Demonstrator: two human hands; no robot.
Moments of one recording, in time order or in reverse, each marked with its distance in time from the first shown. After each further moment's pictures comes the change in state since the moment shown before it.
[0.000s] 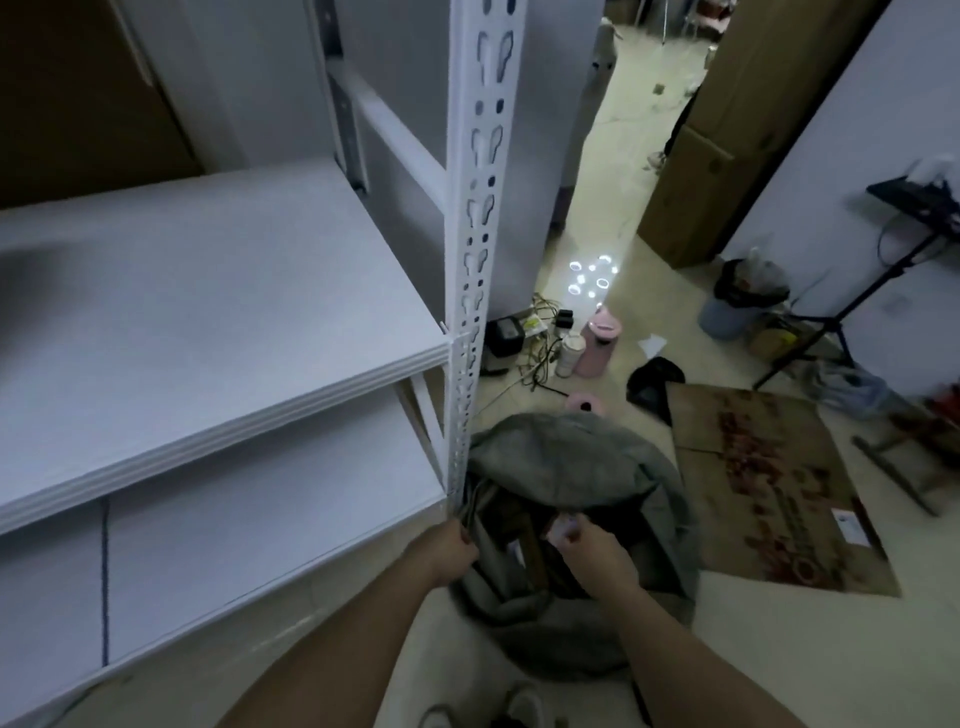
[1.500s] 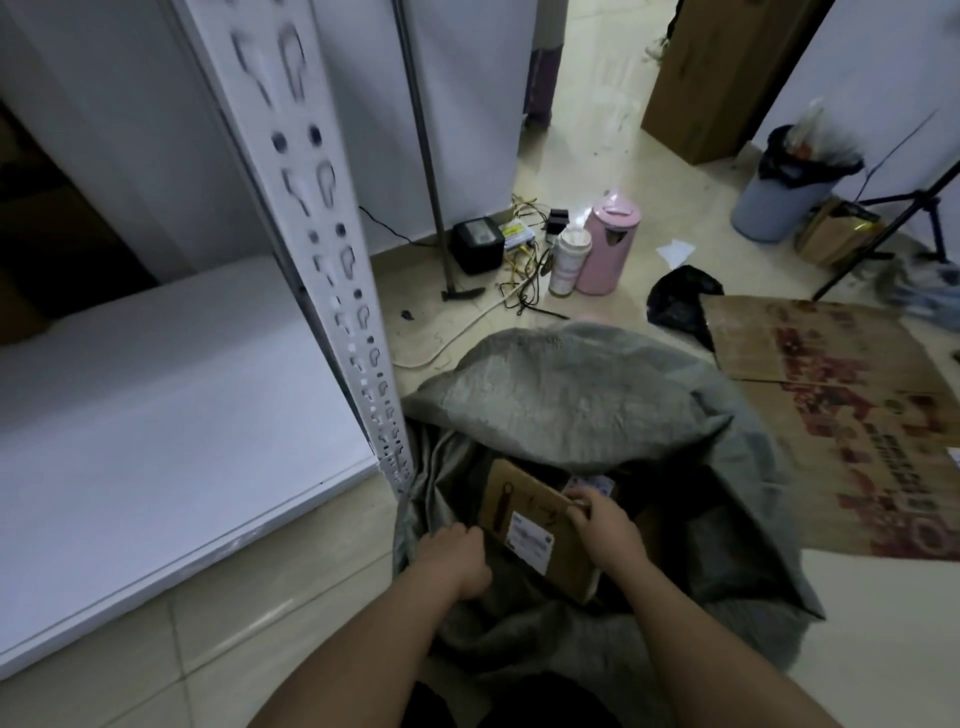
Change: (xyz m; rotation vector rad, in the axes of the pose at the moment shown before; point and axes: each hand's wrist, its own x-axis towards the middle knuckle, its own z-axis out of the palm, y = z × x) left_hand 0.368 -0.115 0.222 0.506 -0.098 0.025; right_hand 0.361 0.163 0.188 0.089 0.092 -0.096
